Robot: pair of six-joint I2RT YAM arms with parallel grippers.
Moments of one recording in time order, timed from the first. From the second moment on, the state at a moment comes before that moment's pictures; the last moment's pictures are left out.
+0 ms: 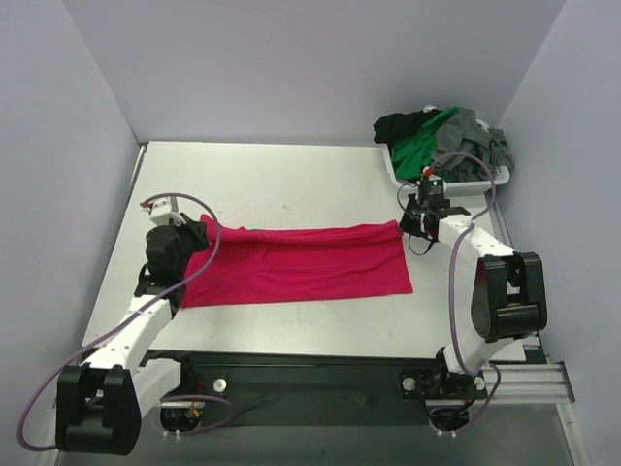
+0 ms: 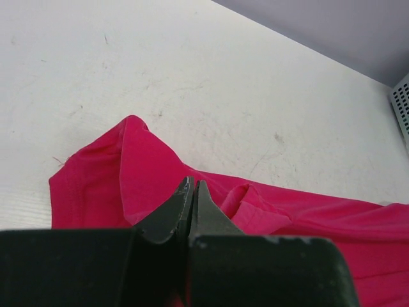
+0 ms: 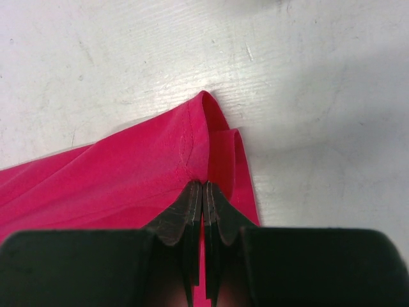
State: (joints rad) left arm -0.08 1.01 0.47 0.32 -0.04 -0.44; right arm 0.11 1.62 1.00 -0.25 0.01 0.42
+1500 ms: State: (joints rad) left arm -0.09 0.58 0.17 0.00 0.04 -0.59; right arm 0.75 2.00 1.39 -0.03 -0.12 0.37
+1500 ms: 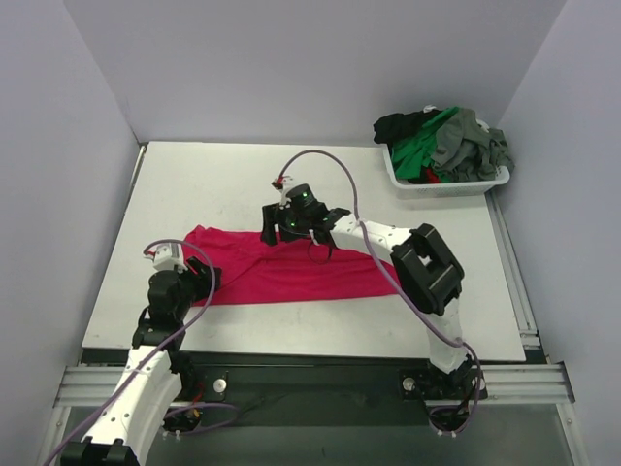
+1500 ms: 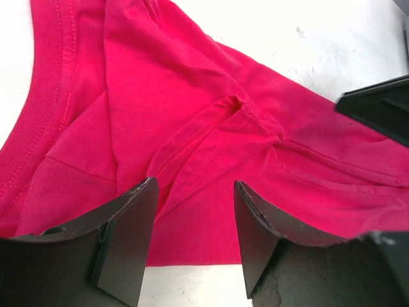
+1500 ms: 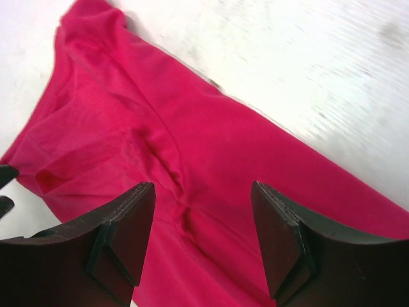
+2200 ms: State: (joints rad) left arm -0.10 0.55 0.17 0.00 -0.03 -0.60; right arm 0.85 2.31 1.78 -0.09 -0.25 0.36
